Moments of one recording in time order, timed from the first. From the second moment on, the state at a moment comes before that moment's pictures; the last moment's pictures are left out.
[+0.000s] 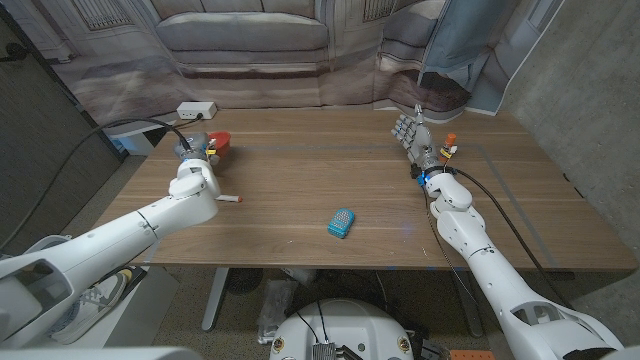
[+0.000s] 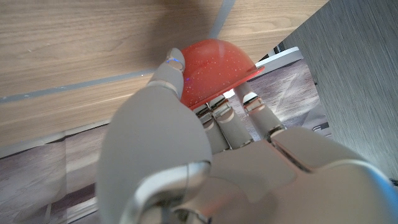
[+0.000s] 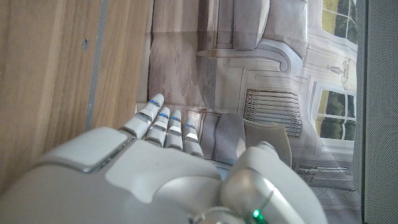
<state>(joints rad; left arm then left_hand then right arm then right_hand) 0.64 0.90 0.76 -1.77 0.32 1.03 0.31 1.23 0.03 0.31 -0.18 0.19 0.98 -0.10 0.58 0.19 1.13 -0.17 0.22 0.65 1.13 -0.21 0.21 0.24 0.64 -0.06 0.31 0.19 -0.85 -0.21 -0.17 -1.31 0.47 0.25 0.12 0.18 0.03 -0.07 0.05 0.29 0.13 0.08 0.19 0.18 0.15 0.11 0.22 0.18 0.13 0.06 0.20 0.19 0.25 -0.04 0.22 0.19</state>
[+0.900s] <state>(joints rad) 0.61 0.85 0.81 -1.68 0.32 1.00 0.31 1.22 0.04 0.32 -0.18 0.18 0.98 -0.10 0.58 0.19 1.13 -0.17 0.22 0.66 1.12 -0.21 0.21 0.25 0.64 -0.06 0.31 0.19 -0.85 -0.21 -0.16 -1.29 0.47 0.25 0.12 0.18 0.03 -0.08 0.04 0.29 0.13 0.08 0.19 0.18 0.15 0.11 0.22 0.18 0.14 0.05 0.20 0.19 0.25 -0.04 0.22 0.19</state>
